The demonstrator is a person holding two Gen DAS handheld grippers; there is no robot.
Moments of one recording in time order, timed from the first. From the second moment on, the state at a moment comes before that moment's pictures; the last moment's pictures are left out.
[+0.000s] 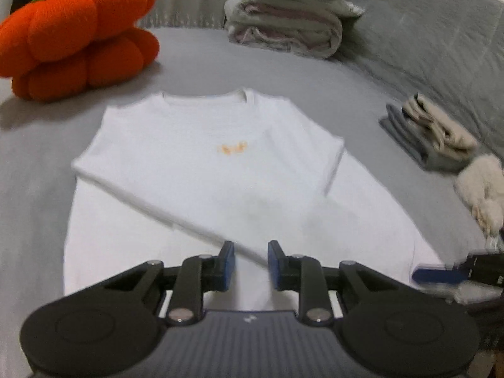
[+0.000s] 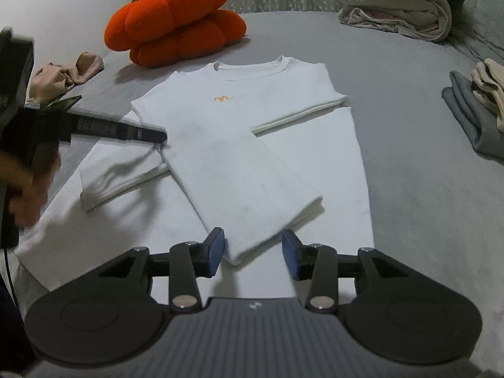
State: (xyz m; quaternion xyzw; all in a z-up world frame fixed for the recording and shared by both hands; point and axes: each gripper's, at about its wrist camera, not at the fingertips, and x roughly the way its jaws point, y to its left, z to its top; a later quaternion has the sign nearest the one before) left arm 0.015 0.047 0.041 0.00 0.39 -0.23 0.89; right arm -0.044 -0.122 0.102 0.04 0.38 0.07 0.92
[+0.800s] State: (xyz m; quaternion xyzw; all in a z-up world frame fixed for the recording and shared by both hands) left arm -0.021 0.055 0.037 -0.01 0.40 -0.20 0.90; right arm -0.043 -0.117 0.097 0.01 0.39 0.07 0.92
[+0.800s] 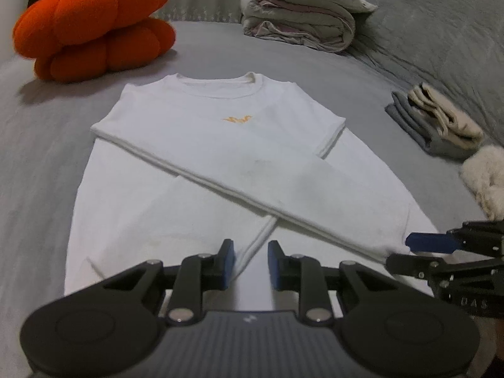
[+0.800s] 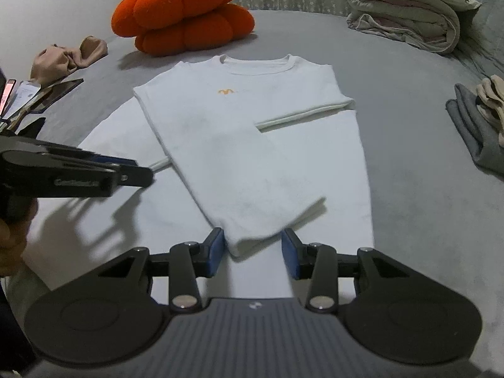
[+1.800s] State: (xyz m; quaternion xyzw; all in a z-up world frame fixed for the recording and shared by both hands) left arm -0.027 0.114 0.036 -0.09 0.42 -0.20 0.88; right arm -0.042 -0.110 0.093 -0.01 0.40 0.09 0.91
